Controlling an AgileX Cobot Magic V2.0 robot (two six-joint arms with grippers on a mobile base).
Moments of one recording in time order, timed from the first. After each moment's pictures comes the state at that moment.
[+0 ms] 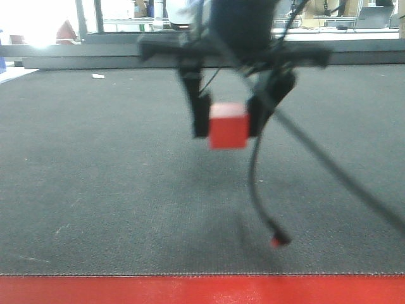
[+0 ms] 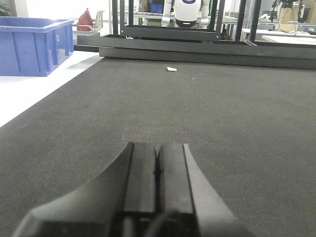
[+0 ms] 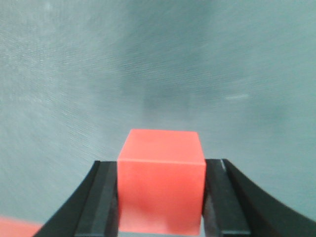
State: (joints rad) left arm 0.00 -0.02 0.03 -0.02 0.02 -0.02; right arm 0.69 1.76 -1.49 -0.03 1.10 0.63
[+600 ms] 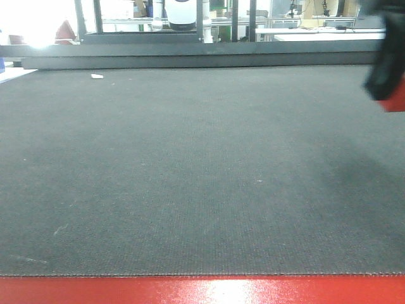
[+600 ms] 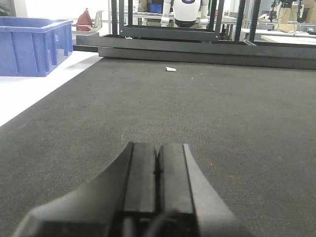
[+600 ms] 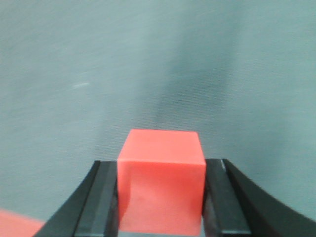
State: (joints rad) left arm 0.00 -0.02 0.03 -0.02 0.02 -0.02; right arm 0.29 1.20 -0.92 0.03 0.79 0.15
